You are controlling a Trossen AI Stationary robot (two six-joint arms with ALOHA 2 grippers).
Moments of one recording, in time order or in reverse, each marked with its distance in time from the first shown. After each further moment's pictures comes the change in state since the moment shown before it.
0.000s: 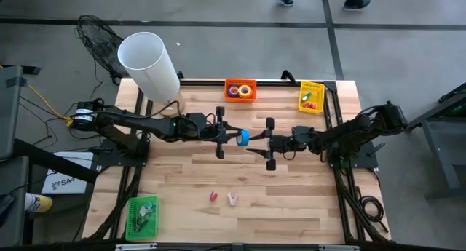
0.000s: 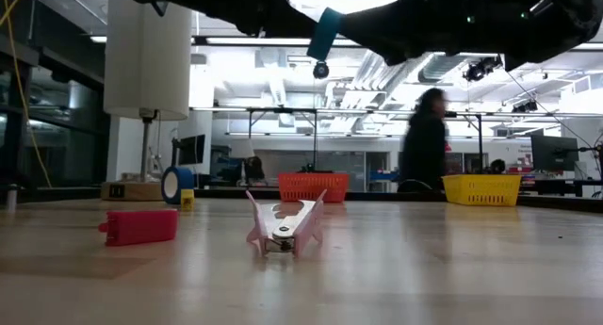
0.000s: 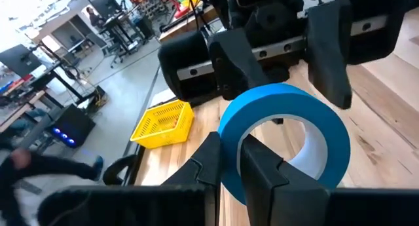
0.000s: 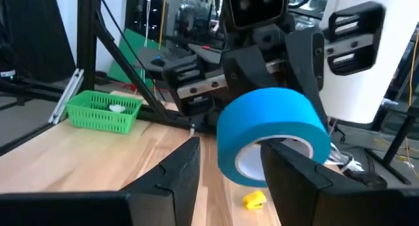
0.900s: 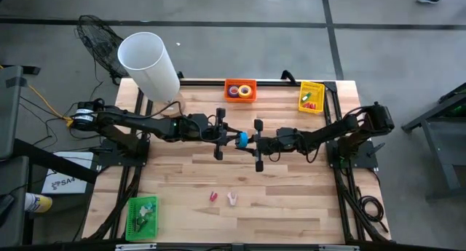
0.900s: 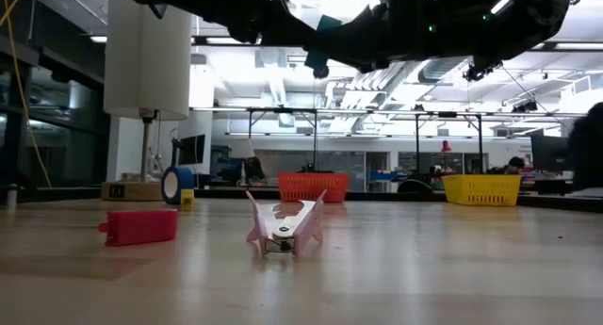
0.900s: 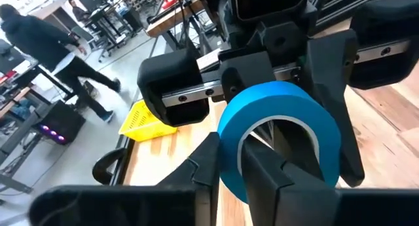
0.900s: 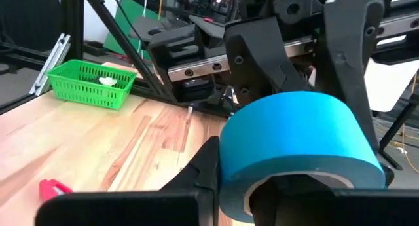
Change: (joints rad) left arm 0.000 0.001 0.000 -0.049 0.017 0.006; right arm -0.002 0.152 0.156 -0.123 0.016 -0.034
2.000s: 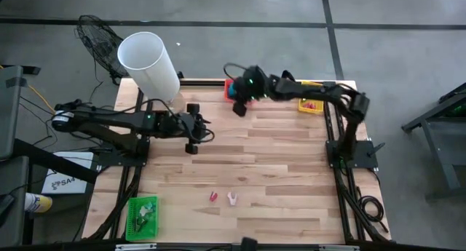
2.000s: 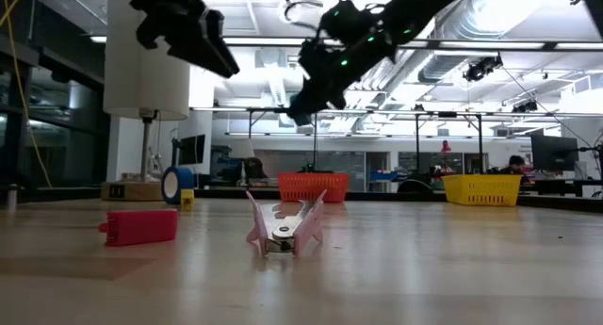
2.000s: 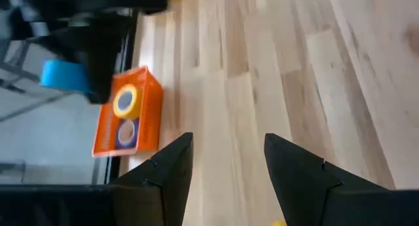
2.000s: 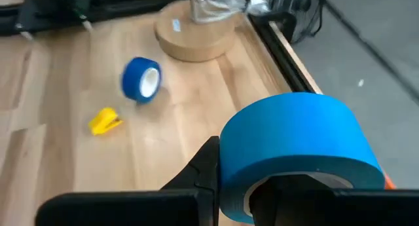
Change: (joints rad) left arm -0.011 -0.290 0.001 -0.740 -0.216 -0.122; right arm -0.519 0.231 0.716 -1.019 -0.210 0.155
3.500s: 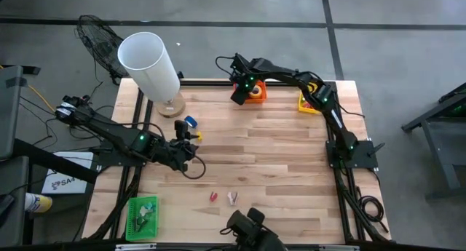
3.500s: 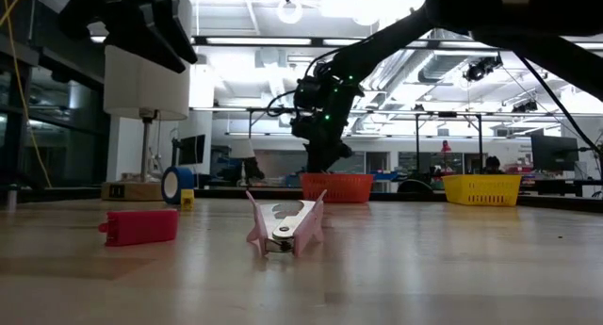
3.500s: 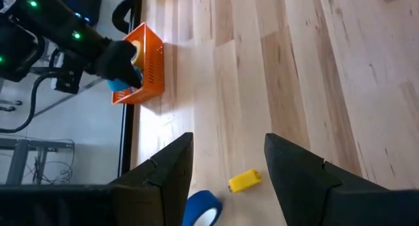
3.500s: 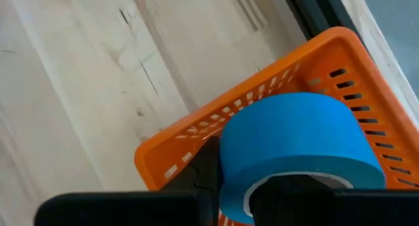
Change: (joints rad) left arm -0.370 0.000 0.000 -0.252 -0.375 -0.278; right arm -0.187 0.497 0.638 -0.748 -0.020 0.005
